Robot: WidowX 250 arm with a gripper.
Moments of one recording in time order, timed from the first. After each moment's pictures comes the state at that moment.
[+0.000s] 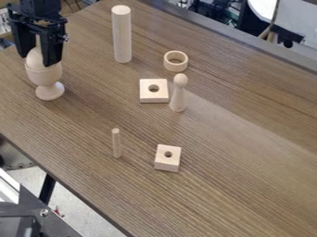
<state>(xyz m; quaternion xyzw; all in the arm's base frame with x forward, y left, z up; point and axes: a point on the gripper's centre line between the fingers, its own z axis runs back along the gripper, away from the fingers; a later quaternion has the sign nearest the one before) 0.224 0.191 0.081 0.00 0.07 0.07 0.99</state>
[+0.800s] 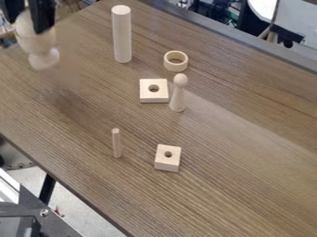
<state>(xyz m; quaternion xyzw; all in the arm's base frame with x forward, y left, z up) 0.213 0.175 0.153 0.04 -0.01 0.08 1.00</state>
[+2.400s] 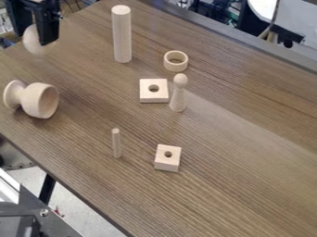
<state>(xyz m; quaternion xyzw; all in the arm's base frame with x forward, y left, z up) 0.234 0.179 0.114 0.00 0.04 0.03 1.00</state>
